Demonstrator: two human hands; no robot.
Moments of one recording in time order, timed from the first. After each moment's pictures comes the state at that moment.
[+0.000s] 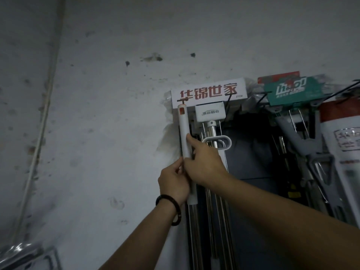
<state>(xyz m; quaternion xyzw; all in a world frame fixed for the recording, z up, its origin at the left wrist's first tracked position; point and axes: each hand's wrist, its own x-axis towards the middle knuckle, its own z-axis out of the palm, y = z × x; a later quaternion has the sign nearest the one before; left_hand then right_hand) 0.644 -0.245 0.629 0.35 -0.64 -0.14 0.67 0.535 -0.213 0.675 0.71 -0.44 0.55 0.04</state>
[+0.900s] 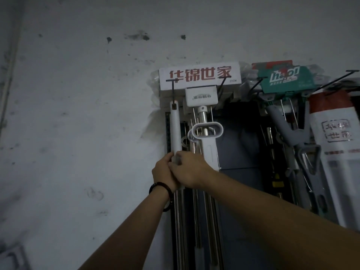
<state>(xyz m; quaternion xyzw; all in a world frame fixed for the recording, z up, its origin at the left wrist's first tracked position) 0.637 -0.325 0.620 0.42 -0.66 -0.10 0.62 0.536 -0.275 0.646 0.75 -0.51 0.42 0.01</state>
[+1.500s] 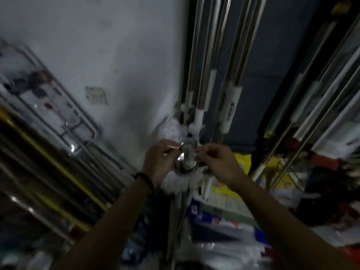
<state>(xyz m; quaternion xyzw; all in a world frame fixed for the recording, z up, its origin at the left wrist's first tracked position) 0.716 -0.194 0.189 0.54 -0.53 -0.44 0.48 0.519 -0.168 0.220 0.57 -0.59 0.41 -0.40</state>
